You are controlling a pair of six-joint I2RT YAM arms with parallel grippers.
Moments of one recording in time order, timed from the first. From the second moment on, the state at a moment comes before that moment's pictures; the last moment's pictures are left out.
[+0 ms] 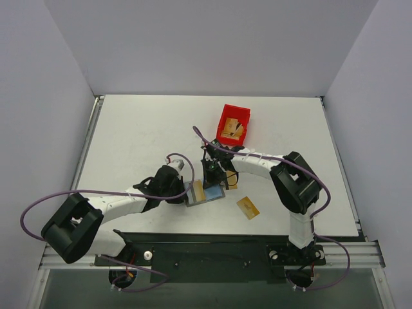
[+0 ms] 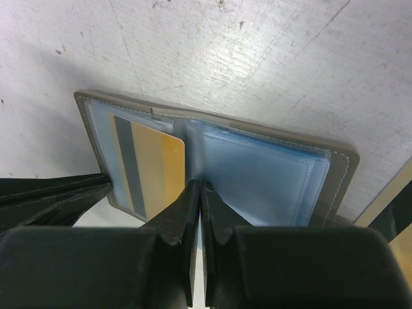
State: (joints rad) left arm -0.69 1.34 0.50 0.00 0.05 -0.63; right arm 0.74 1.93 1.21 -0.41 -0.23 0.53
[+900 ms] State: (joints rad) left arm -0.66 1.33 0.48 0.02 0.05 -0.62; right arm 0.75 1.96 1.23 -0.41 -0.25 0.55
